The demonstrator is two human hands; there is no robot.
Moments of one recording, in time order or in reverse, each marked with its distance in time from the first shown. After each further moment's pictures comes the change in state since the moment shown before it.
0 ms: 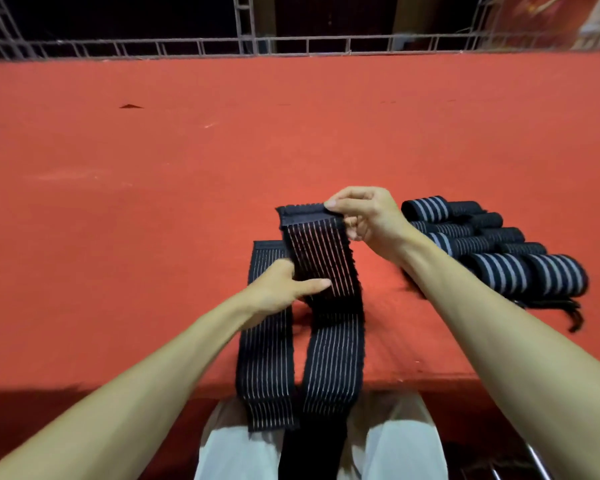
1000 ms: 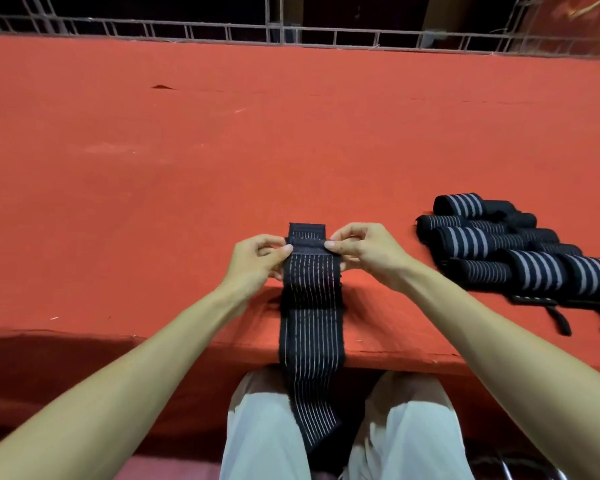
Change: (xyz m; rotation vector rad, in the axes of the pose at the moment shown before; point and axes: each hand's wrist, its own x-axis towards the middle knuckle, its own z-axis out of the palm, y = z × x) left_hand -0.051 -0.035 -0.057 -0.295 0.487 0.003; right_hand -0.020 0.049 0.066 -0.141 -0.015 0.222
